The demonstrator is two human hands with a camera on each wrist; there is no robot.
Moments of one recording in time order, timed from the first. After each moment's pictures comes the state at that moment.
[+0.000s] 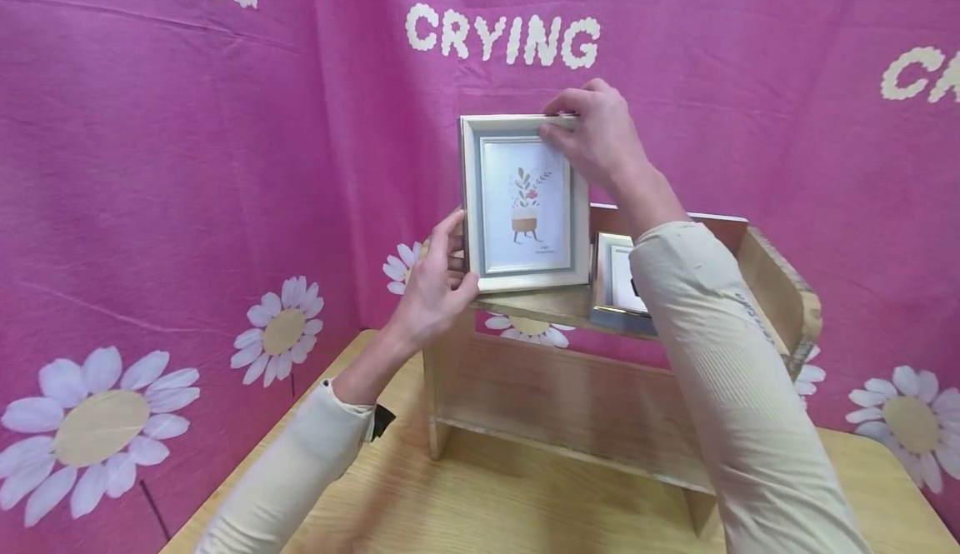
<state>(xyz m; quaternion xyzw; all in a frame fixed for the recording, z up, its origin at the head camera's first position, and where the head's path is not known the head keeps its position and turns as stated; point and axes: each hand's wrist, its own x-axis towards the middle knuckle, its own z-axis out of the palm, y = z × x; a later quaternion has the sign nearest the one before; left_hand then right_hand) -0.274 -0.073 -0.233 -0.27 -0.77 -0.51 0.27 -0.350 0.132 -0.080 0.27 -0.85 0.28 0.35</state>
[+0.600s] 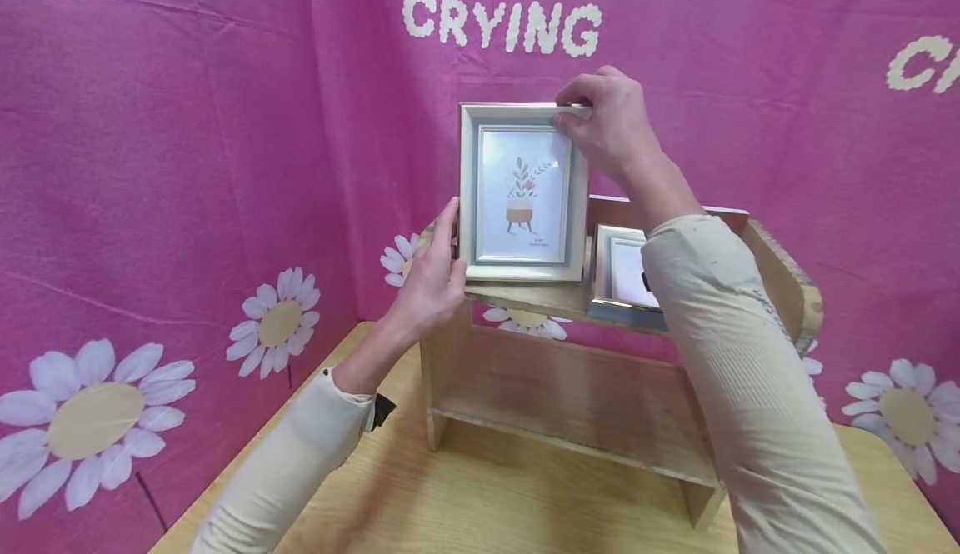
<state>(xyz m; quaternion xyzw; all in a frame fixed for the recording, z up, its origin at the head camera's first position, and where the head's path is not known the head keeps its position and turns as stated) -0.275 -0.068 -0.228 -0.22 -0.83 -0.43 0.27 -0.347 0.141 -0.079 0.26 -0.85 0.27 0.36</state>
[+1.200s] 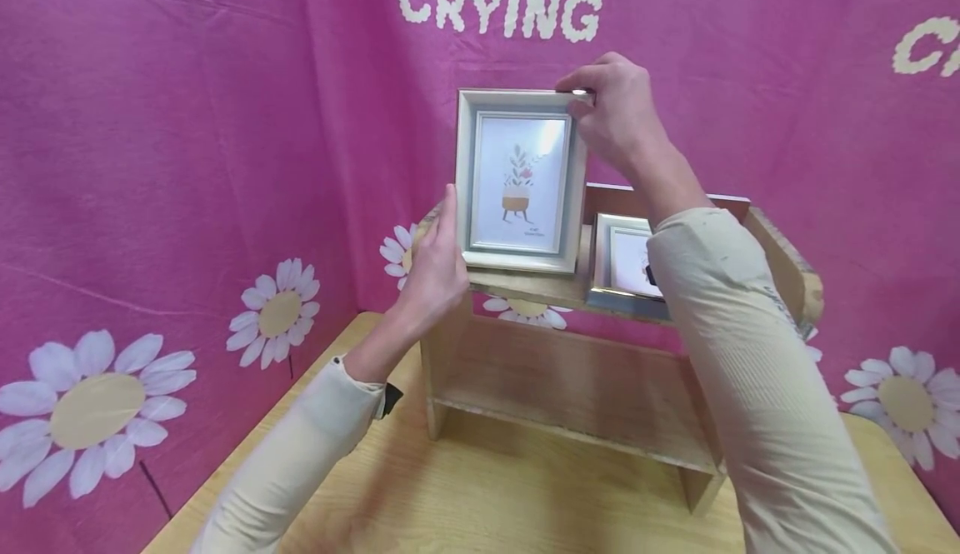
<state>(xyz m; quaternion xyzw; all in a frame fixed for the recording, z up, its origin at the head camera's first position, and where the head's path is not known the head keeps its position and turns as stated) -0.278 -0.057 -0.230 -0.15 -0.87 -0.36 0.30 -0.342 0.145 -0.079 0.25 -0.87 0.26 0.34</state>
